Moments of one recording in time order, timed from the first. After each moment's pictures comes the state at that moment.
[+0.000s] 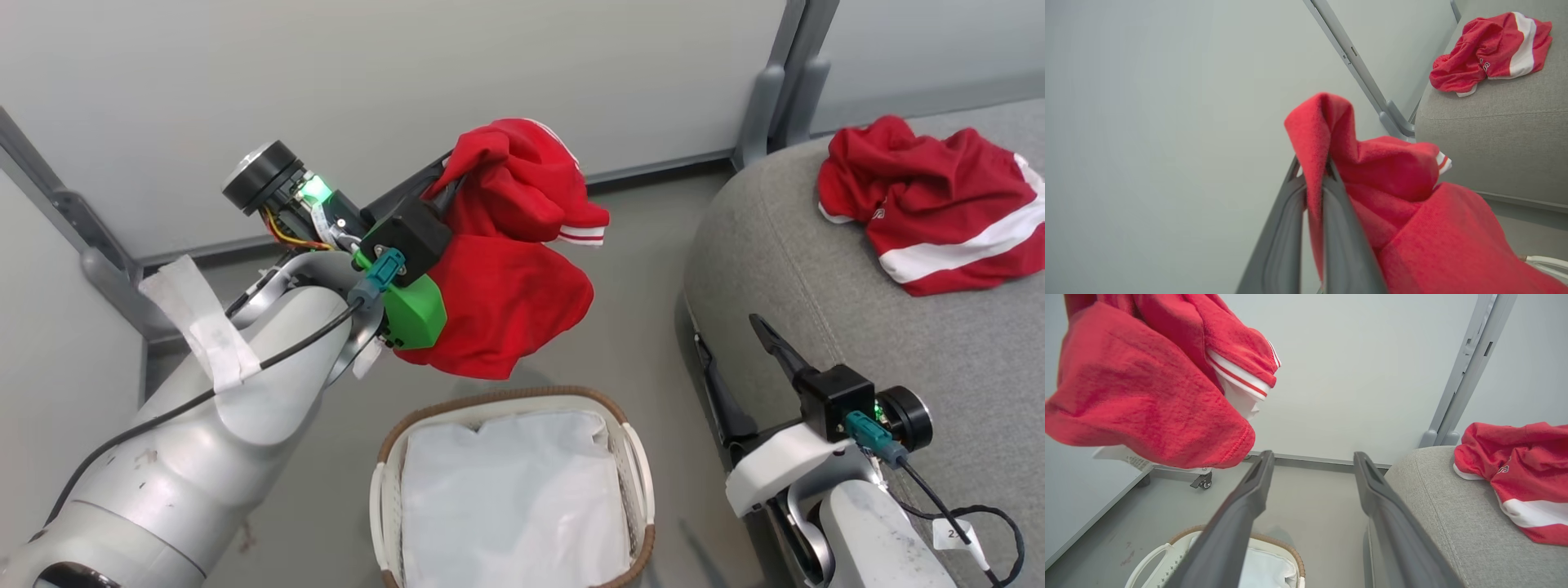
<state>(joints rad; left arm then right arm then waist) -0.90 0.27 -0.86 0.64 -0.15 -0.12 -0.26 -0.25 -0.05 0.15 0.35 0.07 0.13 -0.26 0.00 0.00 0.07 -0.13</state>
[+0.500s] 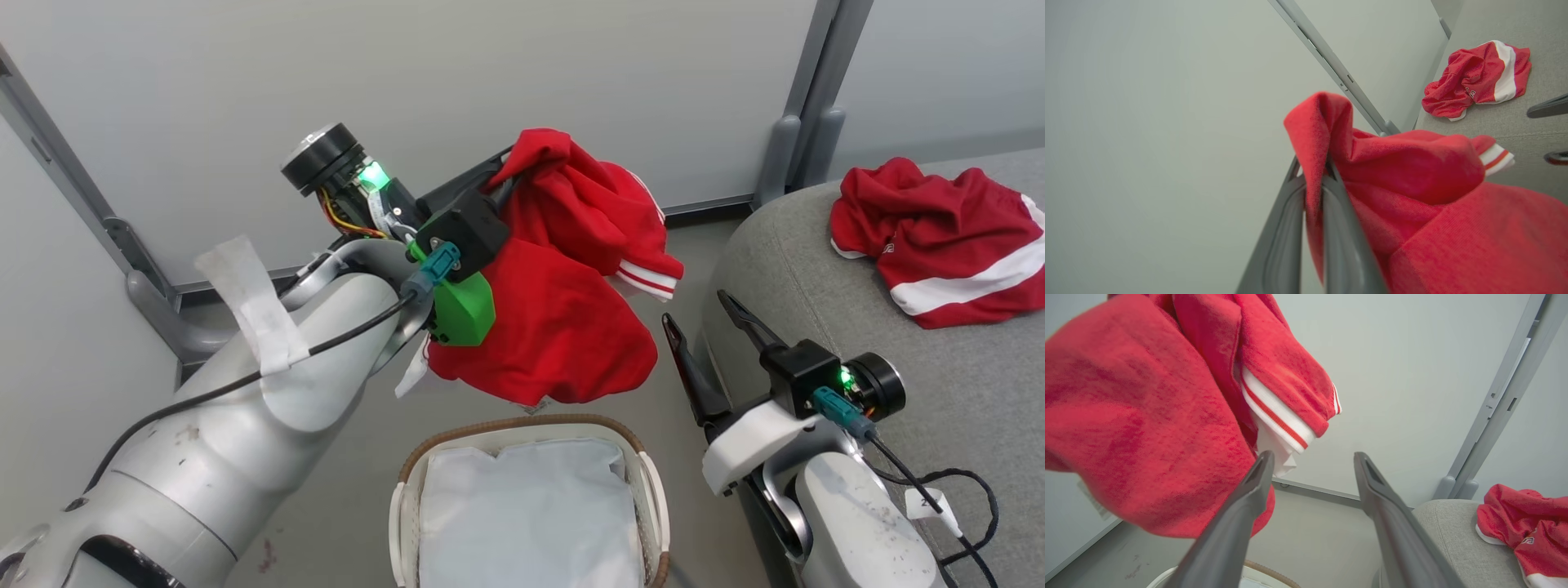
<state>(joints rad) -0.97 0.22 -0.96 0.65 -0.20 -0.13 -0.26 -0.32 -0.05 0.21 0.38 0.05 0.13 -0.26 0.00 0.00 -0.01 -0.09</state>
